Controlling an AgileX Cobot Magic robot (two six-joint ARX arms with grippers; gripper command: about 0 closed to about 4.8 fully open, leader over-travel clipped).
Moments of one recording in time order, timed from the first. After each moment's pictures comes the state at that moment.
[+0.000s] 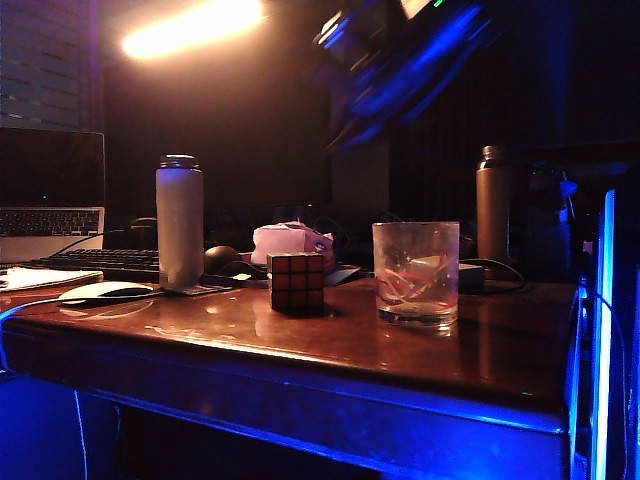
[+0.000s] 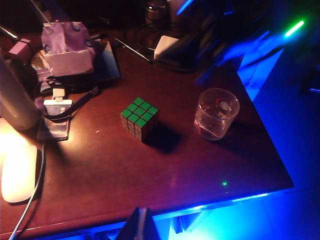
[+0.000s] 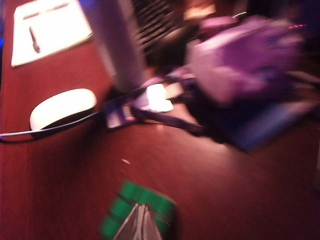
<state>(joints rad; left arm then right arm) -0.19 1.04 1.47 -0.99 0.46 0.28 0.46 1.81 1.45 -0.07 -0.23 0.03</state>
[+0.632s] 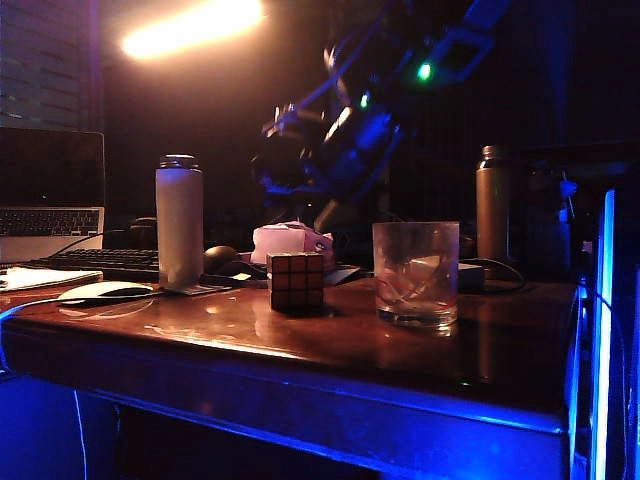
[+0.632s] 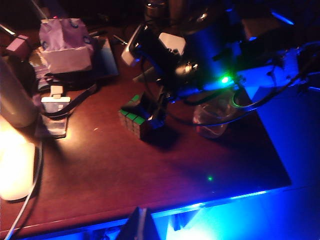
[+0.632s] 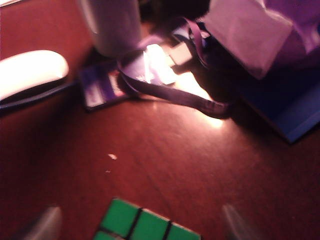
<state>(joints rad) -0.19 1.04 1.47 -1.00 0.46 0.28 0.55 2.07 1.55 0.00 -0.08 0.04</state>
